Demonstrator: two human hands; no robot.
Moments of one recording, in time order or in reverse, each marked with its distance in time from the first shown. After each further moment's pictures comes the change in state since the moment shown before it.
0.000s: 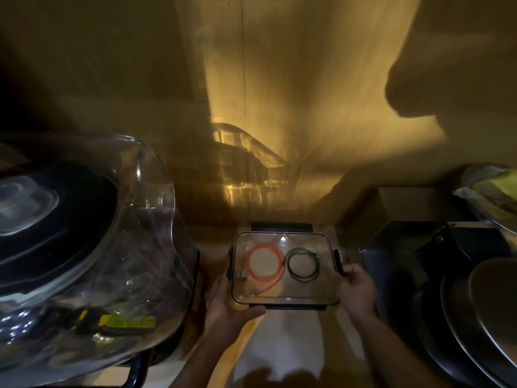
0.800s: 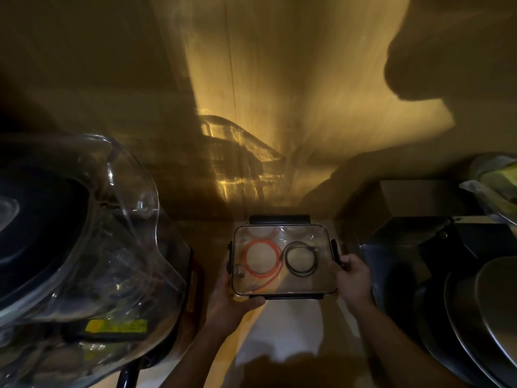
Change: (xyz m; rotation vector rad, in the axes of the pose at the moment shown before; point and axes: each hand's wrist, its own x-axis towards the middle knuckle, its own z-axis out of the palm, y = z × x) left_hand 0.029 -0.015 0.019 -0.202 -0.105 -0.033; right_hand 0.031 0.015 0.008 -0.028 -0.028 0.053
